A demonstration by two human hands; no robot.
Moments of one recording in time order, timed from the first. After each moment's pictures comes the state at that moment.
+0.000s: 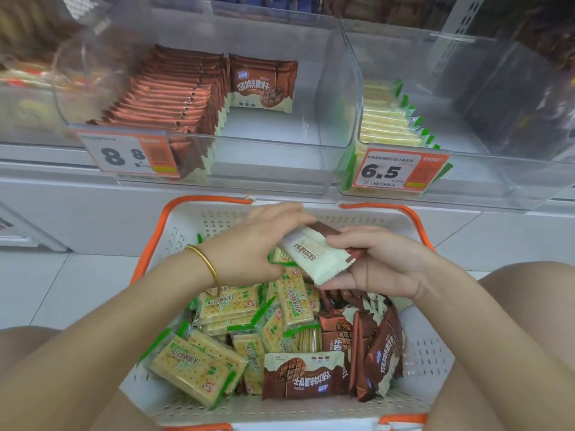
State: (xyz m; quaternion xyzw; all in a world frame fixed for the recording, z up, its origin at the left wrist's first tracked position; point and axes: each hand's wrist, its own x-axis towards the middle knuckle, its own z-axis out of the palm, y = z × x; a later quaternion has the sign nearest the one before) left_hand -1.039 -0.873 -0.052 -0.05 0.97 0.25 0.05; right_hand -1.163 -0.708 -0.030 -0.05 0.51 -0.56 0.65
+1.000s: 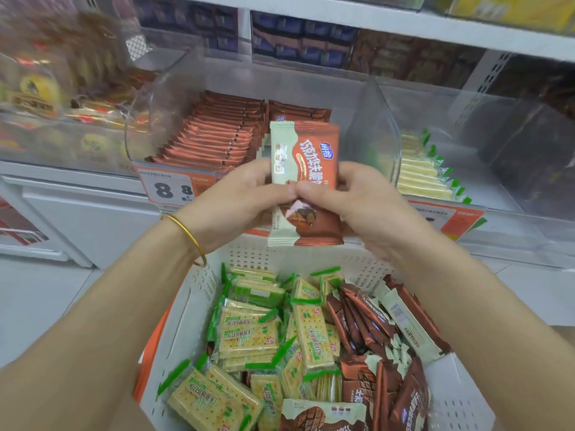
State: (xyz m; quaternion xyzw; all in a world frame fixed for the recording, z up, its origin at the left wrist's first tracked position) left_hand -1.032 -0.920 0.026 -0.12 0.66 0.73 -0.12; right_hand -1.141 -0.798 0.047 -0.31 0.69 -0.54 0.37
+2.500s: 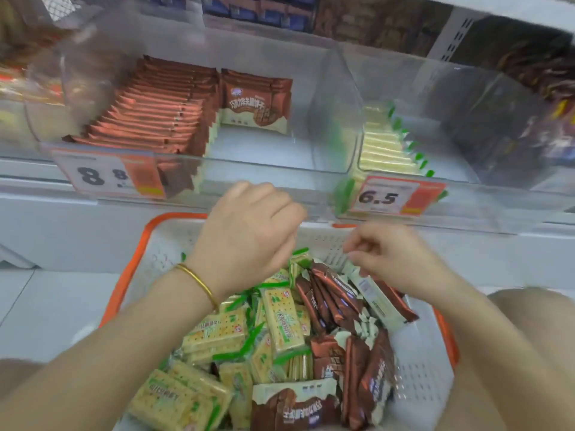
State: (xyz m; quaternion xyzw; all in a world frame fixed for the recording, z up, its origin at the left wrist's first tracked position) left_hand -1.054 -0.881 -0.024 0.01 0.96 0.02 -0.29; right_hand -1.194 -0.704 -0.020 -0.40 0.87 -0.21 0.21
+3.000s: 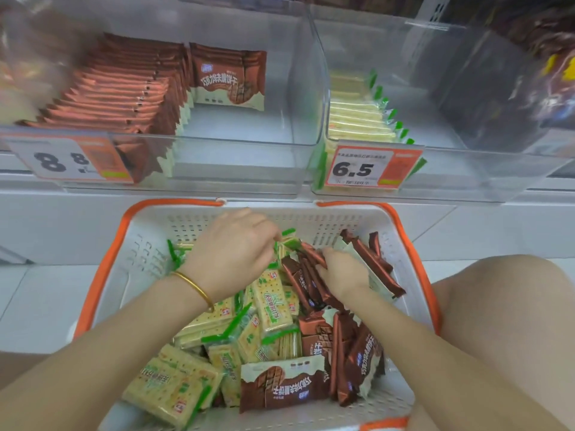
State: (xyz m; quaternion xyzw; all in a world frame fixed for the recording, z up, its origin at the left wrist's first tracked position) left_hand -1.058 -0.860 -0.072 -0.04 0.98 0.14 -0.11; right_hand -1.205 -0.705 -0.178 -0.29 0.94 -0.02 0.17
